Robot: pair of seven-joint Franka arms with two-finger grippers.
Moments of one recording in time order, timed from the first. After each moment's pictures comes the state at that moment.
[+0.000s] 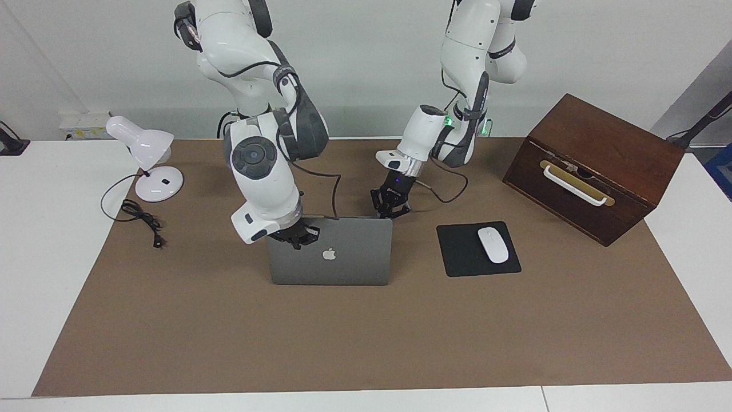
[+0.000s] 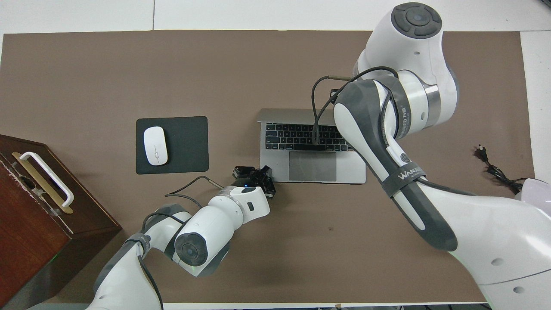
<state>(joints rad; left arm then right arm) -0.61 0.26 -0.09 -2.45 0.02 3.39 -0.10 0.29 0.50 0.01 -1.38 0.06 1.78 0.50</state>
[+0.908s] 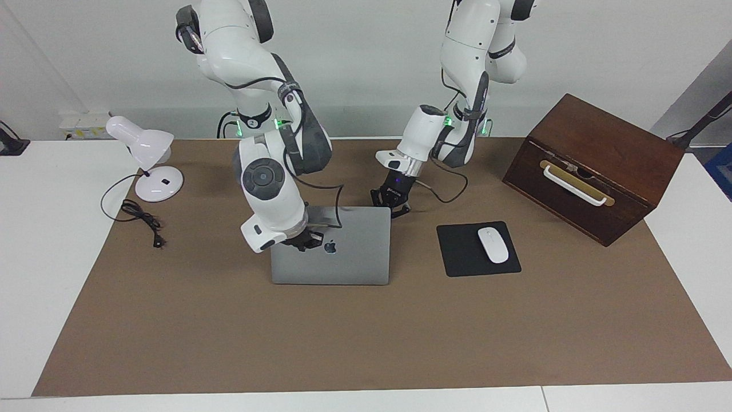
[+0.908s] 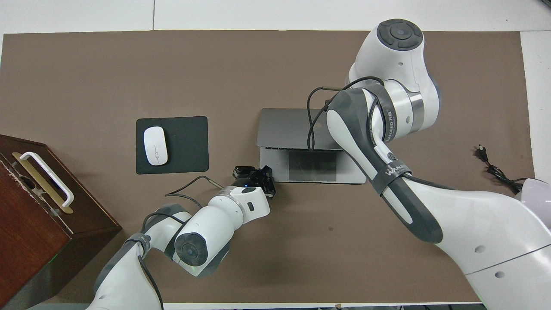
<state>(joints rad) -0.62 0.26 -0.09 -2.45 0.03 3.39 -0.10 0.30 0.54 0.02 -1.42 0.08 1.81 0.50</state>
